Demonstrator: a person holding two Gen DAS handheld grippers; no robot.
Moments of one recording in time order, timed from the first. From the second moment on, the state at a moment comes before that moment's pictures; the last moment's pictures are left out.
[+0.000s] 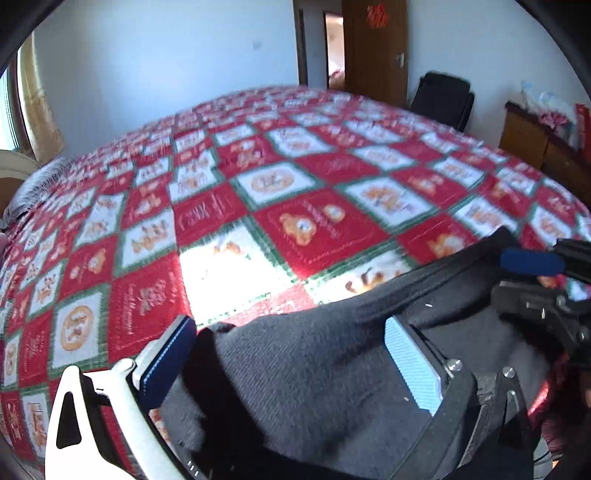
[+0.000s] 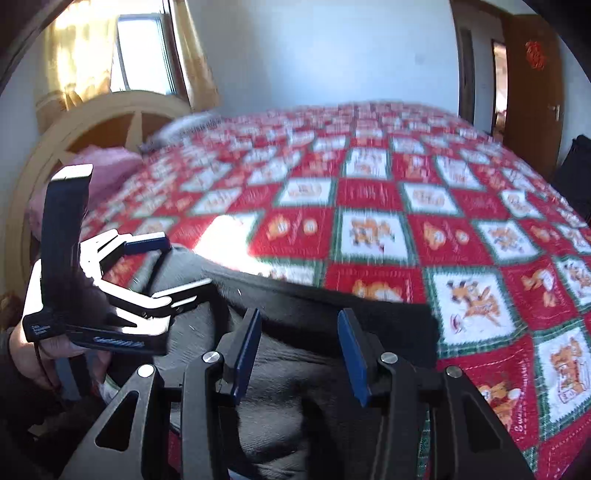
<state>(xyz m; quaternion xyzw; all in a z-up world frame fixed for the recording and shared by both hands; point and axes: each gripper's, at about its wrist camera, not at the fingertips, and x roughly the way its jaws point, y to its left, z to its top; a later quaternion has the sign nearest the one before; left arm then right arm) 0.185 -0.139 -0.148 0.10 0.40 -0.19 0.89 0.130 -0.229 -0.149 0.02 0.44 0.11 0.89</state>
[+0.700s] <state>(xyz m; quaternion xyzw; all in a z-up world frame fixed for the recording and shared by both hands) 0.122 -0.090 -0.163 0.04 0.40 -0.20 0.89 0.042 -0.253 -0.158 -0.02 0.48 0.11 0.87</state>
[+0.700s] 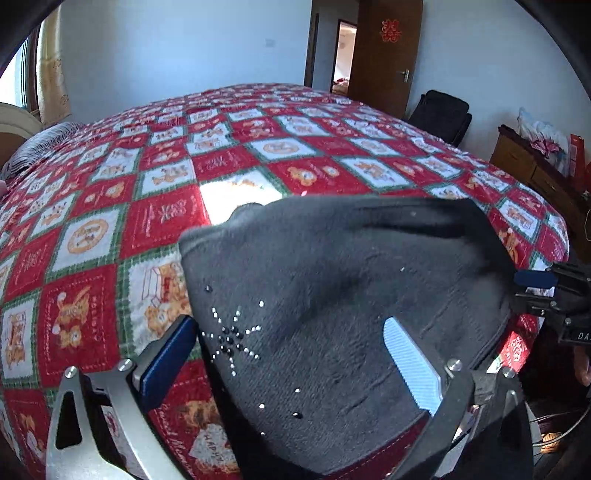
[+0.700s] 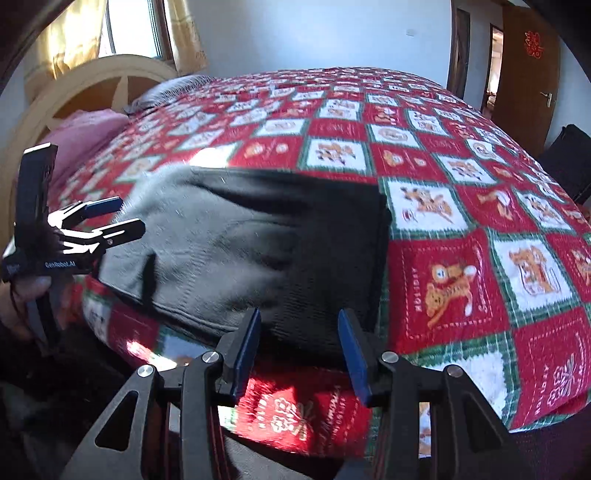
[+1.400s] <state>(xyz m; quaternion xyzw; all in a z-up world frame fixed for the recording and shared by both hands) 0.130 -0.072 -0.157 0.01 0.38 -0.18 0.91 0.085 -0.307 -0.151 0.15 0.45 0.09 0.87</state>
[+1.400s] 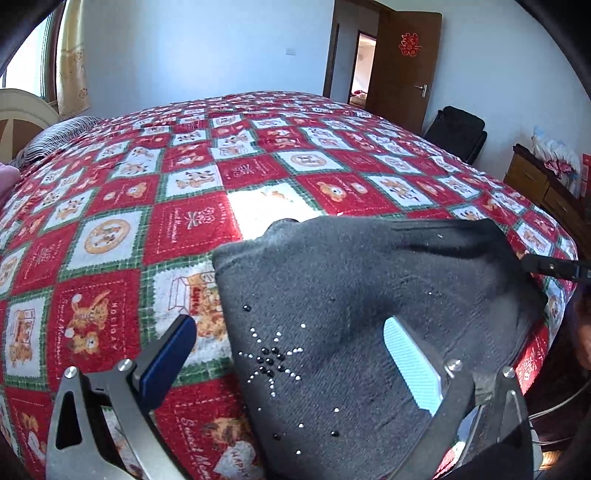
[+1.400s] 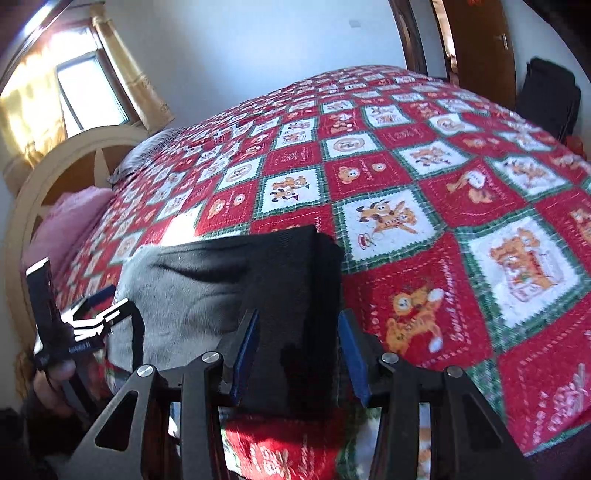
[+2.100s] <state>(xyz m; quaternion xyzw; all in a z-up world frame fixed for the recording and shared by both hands) 0.136 -0.072 -0.172 -0.02 0.38 -0.21 0.90 0.092 -0.330 -0.169 0.21 0.44 0.06 0.87</state>
